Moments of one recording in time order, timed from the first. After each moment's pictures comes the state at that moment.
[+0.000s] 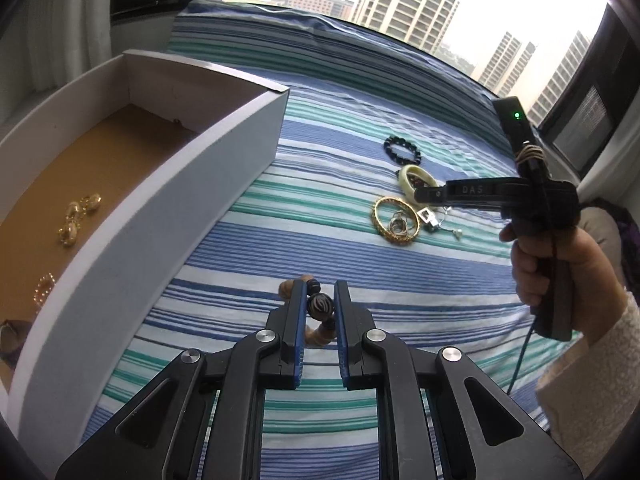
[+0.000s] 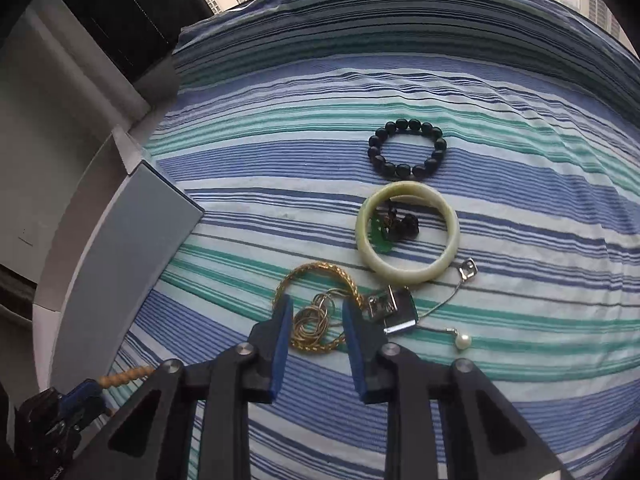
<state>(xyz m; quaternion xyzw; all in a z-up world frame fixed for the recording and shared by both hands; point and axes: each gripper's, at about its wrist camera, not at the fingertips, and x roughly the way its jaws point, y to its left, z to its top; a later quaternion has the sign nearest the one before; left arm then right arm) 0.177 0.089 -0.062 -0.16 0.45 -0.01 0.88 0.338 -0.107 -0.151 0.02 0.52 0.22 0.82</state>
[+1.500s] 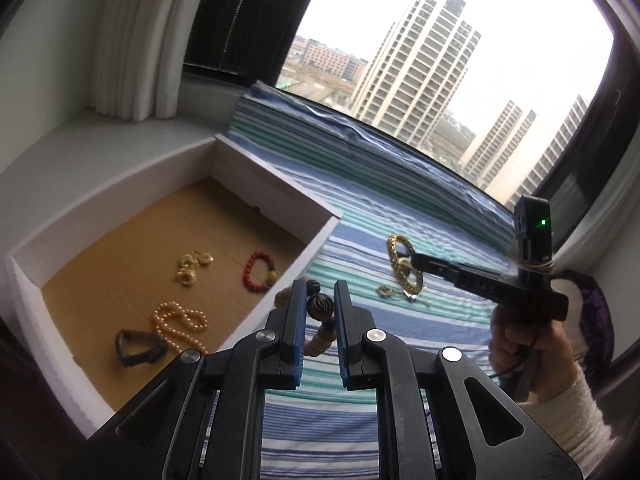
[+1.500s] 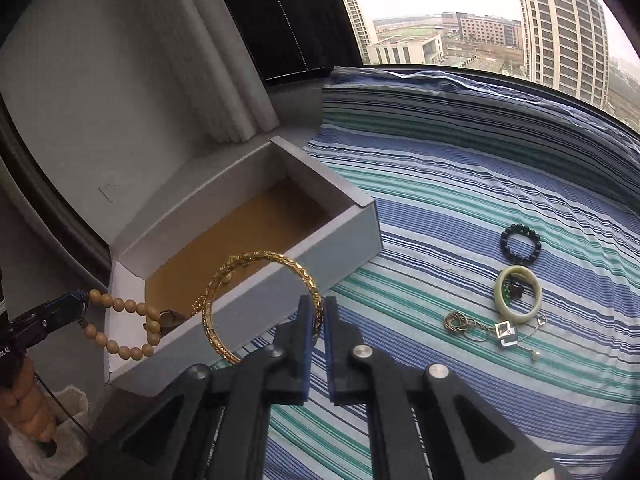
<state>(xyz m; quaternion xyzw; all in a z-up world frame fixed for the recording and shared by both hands) 0.059 0.212 0.079 -0.22 0.34 0.02 0.92 0.203 -0.014 -0.019 -0.01 0.41 0.37 0.84</state>
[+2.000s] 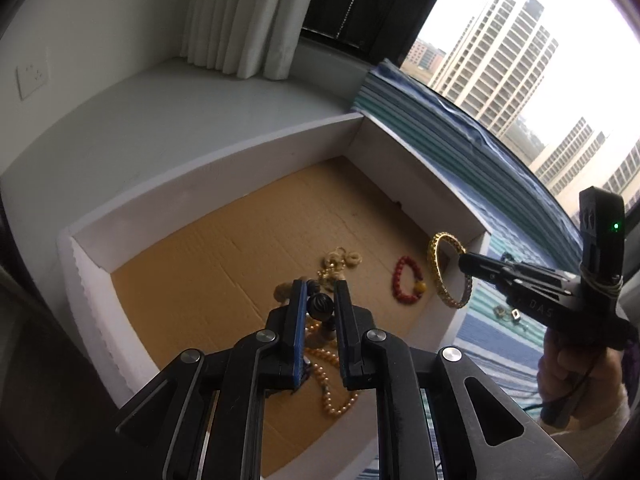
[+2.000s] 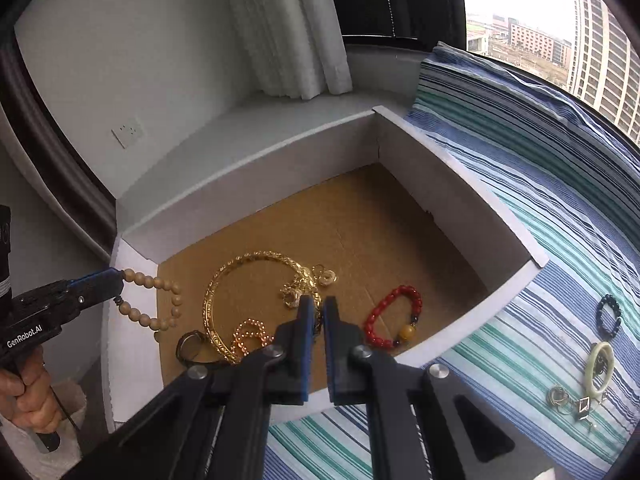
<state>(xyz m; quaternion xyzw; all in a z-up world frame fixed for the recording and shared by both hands) 0.088 0.352 -0.009 -0.25 0.41 0.14 0.87 0.199 0.185 -0.051 -0.11 0.43 0.40 0.80</state>
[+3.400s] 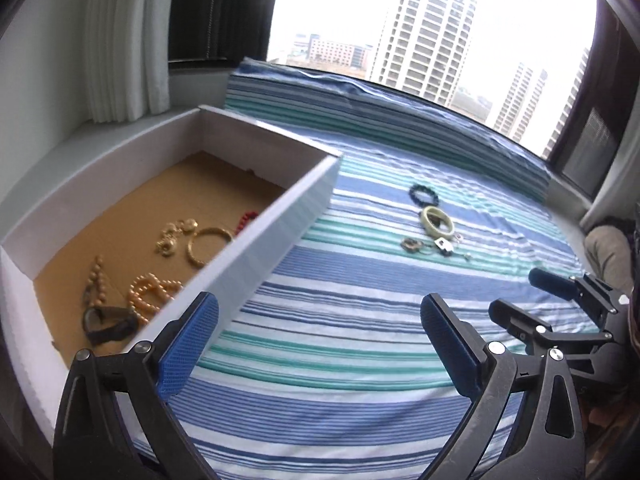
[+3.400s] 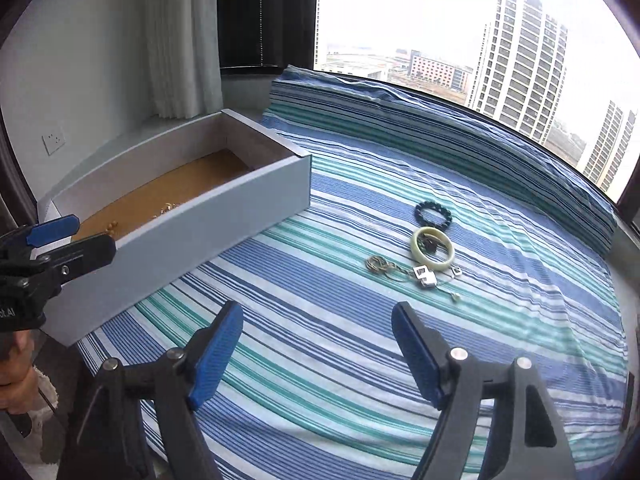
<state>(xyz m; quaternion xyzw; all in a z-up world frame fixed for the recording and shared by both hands) 0.094 0.116 -0.016 -0.13 0.38 0.04 0.92 0.099 -0.059 -0.060 -0.11 0.36 0.21 0.90</state>
